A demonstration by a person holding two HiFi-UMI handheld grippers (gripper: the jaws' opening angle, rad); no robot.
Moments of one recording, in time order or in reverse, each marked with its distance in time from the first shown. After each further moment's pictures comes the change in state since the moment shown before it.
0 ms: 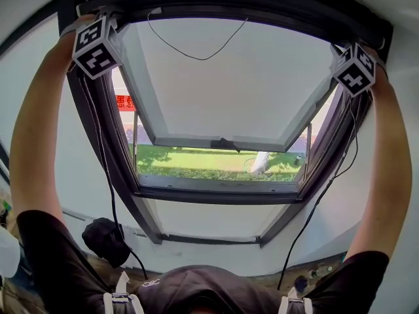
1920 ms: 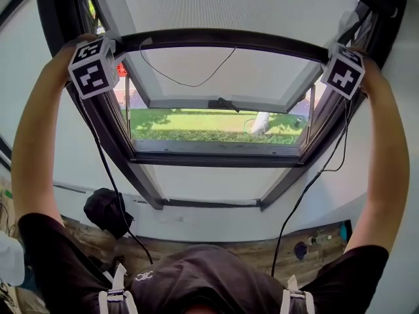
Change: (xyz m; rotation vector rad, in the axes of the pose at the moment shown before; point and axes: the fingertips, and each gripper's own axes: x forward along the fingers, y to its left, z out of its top) left arm -0.022 -0.207 -0.007 0.087 0.048 -0.546; right arm -0.019 0.196 -0.054 -0.160 0.202 0.566
